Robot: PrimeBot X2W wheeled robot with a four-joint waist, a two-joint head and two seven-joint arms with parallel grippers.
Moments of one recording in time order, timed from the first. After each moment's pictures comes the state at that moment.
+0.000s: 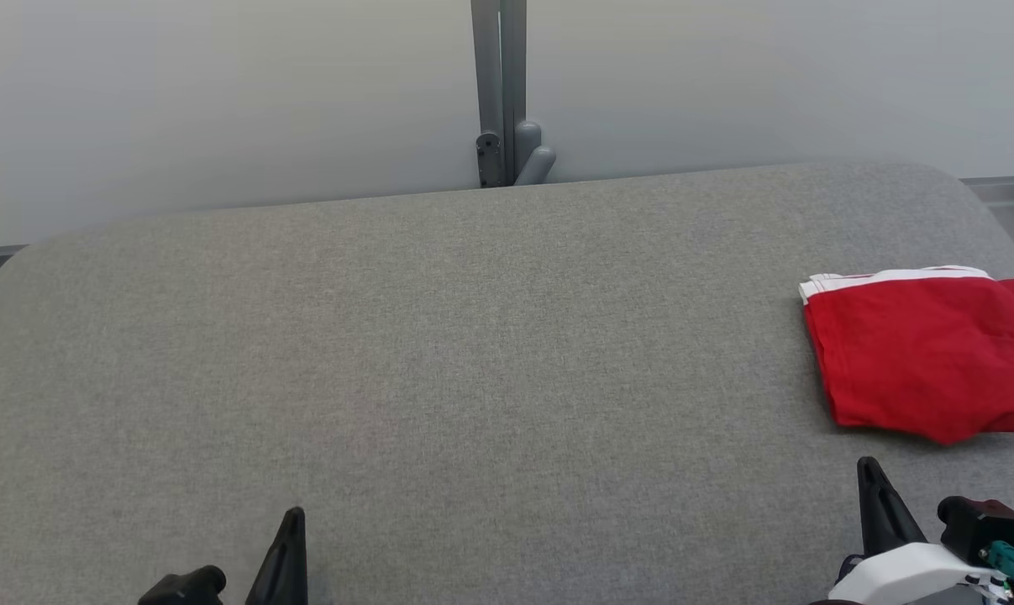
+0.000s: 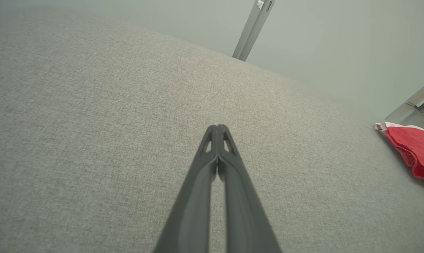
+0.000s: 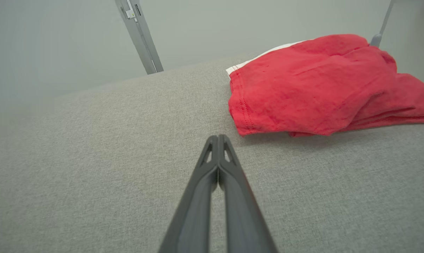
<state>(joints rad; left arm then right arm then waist) 0.11 0.05 -0.11 0.29 -0.45 -0.12 -0.21 0.06 -0.04 -0.14 0.30 0.18 0.13 -0.20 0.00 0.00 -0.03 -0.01</state>
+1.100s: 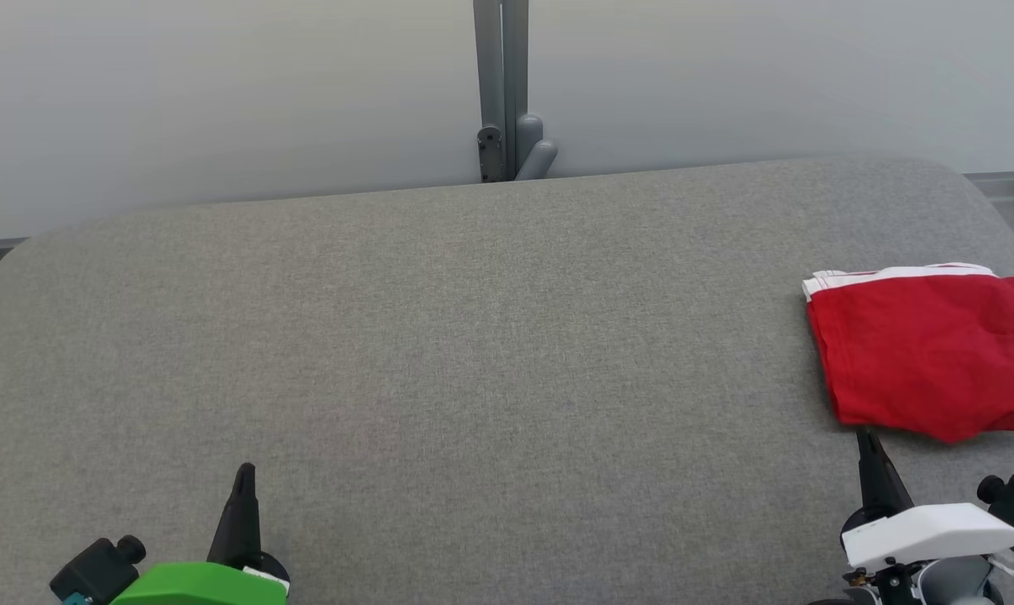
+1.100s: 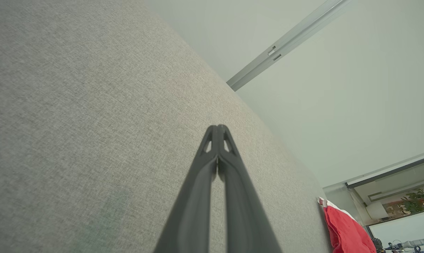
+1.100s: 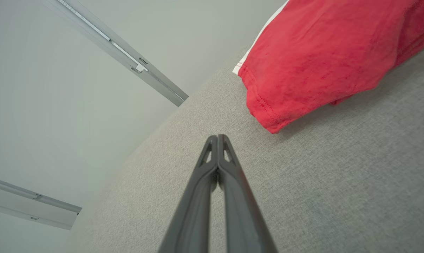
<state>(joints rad) 0.03 0.06 -0.04 0.27 -0.94 -0.12 -0.09 0.00 -0.04 -0.12 0.27 0.76 0.13 -0.08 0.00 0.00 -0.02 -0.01</state>
